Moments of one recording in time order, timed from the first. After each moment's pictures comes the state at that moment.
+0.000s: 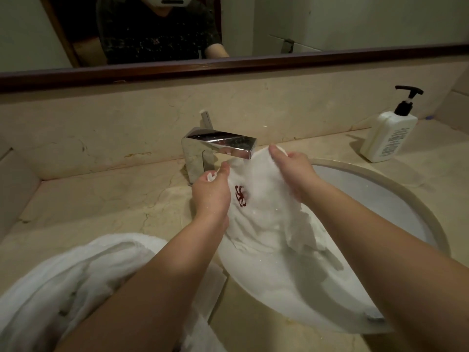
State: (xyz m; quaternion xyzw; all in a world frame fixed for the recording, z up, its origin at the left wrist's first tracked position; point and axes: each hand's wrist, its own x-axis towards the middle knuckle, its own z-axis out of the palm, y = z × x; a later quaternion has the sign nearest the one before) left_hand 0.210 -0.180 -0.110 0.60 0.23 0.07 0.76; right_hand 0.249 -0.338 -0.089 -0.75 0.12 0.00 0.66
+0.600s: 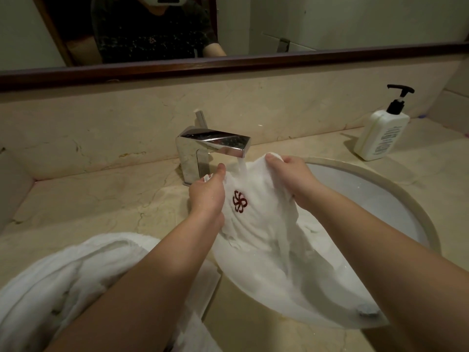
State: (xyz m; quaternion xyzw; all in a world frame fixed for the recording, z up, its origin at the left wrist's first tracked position) left_hand 0.216 -0.183 -0.116 0.56 0.26 0.03 0.79; right_hand 0.233 -0.345 -0.090 -0.79 0.10 0.03 0.61
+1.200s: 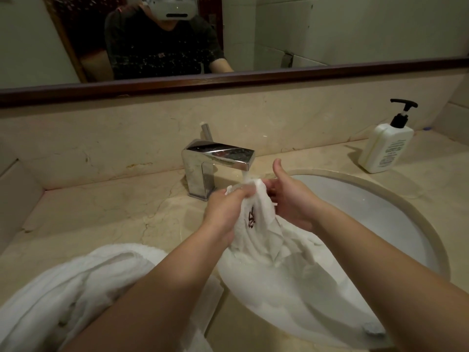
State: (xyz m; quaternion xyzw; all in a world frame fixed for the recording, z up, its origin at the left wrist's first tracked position) left_hand 0.197 -0.194 -0.102 0.63 0.16 -0.07 0.76; right_hand 0.224 -0.341 -0.092 -0.68 0.02 0.21 0.70
